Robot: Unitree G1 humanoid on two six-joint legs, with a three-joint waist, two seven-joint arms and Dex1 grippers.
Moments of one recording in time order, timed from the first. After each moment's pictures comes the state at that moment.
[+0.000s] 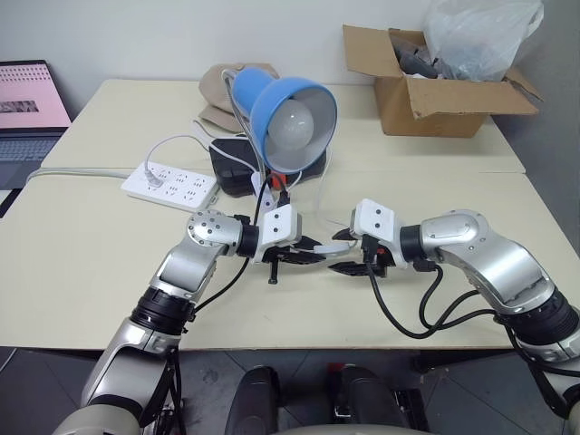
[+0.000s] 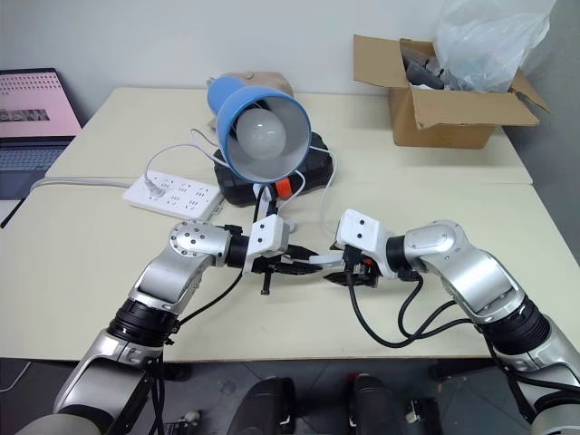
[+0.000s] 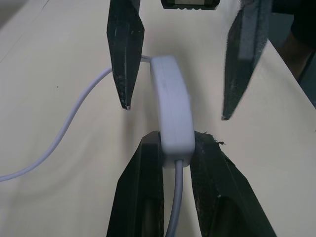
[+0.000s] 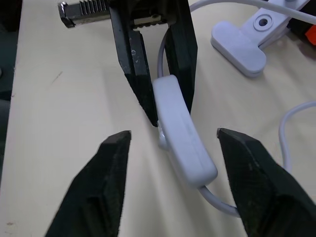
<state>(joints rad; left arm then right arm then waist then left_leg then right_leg) -0.59 0.50 -0.29 0.08 -0.15 0.18 -1.25 -0.61 -0.72 0.40 -0.37 0.29 0.75 0.92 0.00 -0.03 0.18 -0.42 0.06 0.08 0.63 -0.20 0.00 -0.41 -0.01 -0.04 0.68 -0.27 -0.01</state>
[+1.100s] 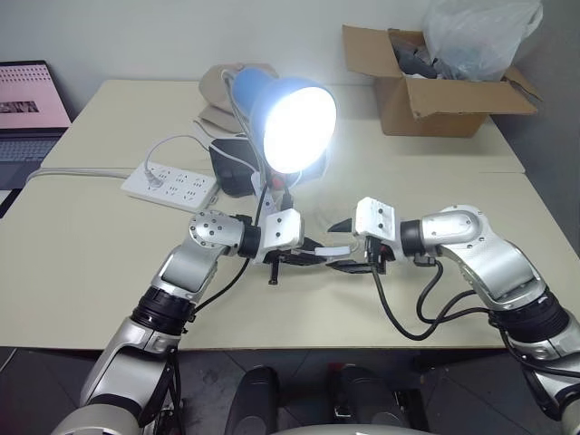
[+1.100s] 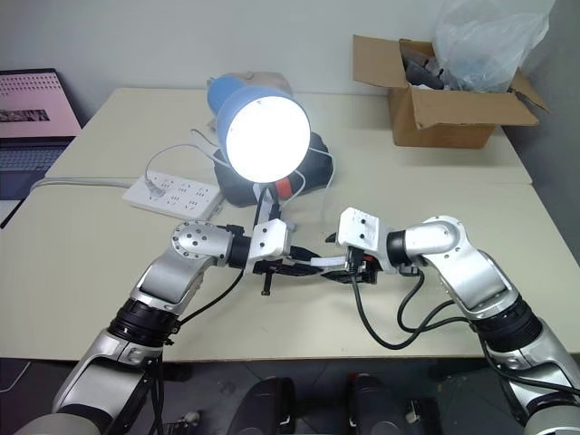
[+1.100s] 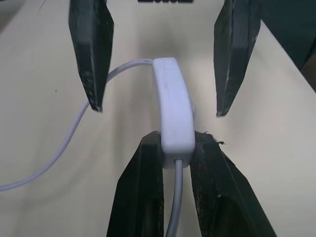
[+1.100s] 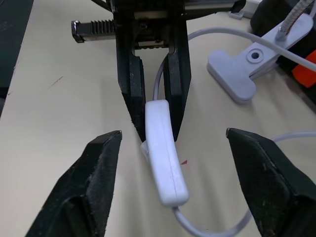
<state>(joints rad) -0.60 0.51 -0.31 0.13 -0.10 0.11 -1.22 -0.57 -0.70 0.33 -0.33 0.22 0.57 1.02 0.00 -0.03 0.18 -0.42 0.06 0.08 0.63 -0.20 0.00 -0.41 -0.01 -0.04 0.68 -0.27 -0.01</state>
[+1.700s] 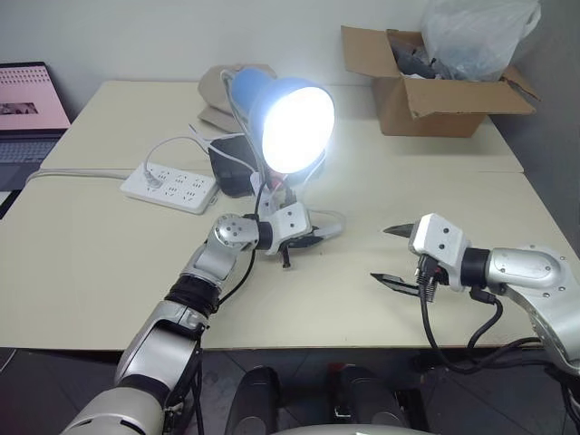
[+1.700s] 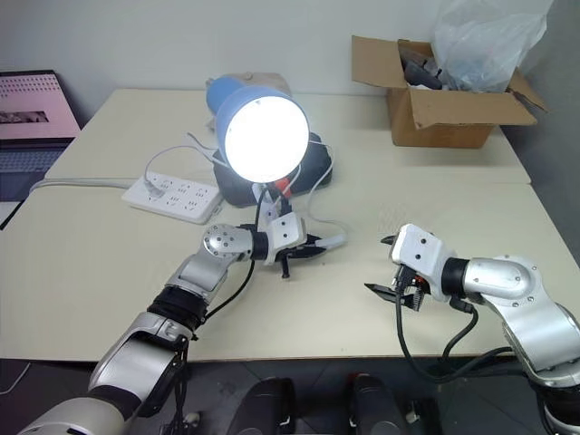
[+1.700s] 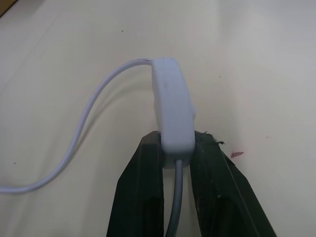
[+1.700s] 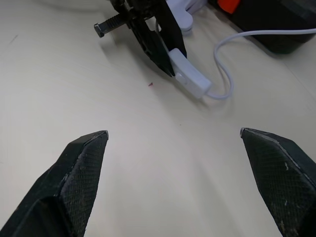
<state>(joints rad) -0.72 0.35 -0.32 0.61 0.06 -0.13 -0.99 -0.15 -0.83 0.01 -0.68 0.26 0.73 0.82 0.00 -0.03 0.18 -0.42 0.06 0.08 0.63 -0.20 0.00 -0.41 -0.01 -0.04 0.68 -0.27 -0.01</state>
